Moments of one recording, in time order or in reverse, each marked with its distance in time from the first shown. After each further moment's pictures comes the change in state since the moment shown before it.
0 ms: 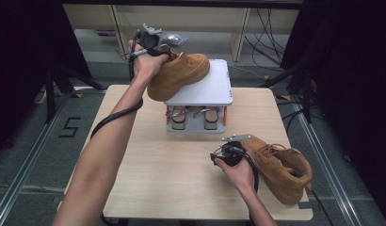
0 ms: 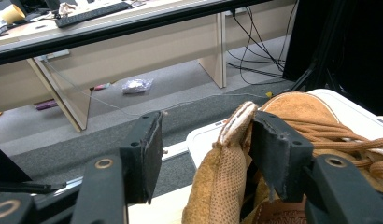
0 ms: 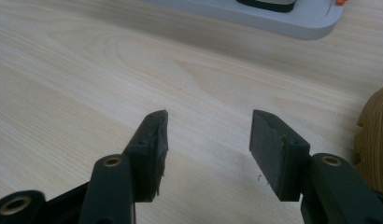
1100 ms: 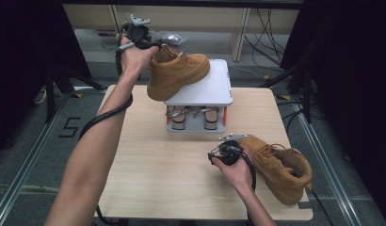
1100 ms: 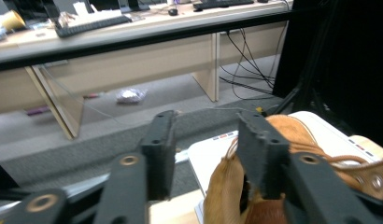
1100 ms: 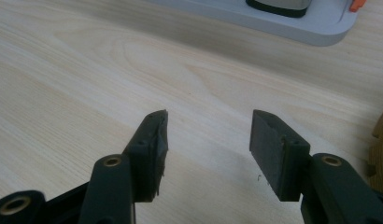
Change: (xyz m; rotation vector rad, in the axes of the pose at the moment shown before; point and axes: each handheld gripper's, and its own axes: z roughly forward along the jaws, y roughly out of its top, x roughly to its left) left arm 0.021 0.015 -0.040 -0.033 -0.043 -0.094; right arm 0.008 0.004 0.004 0.006 0.002 0.000
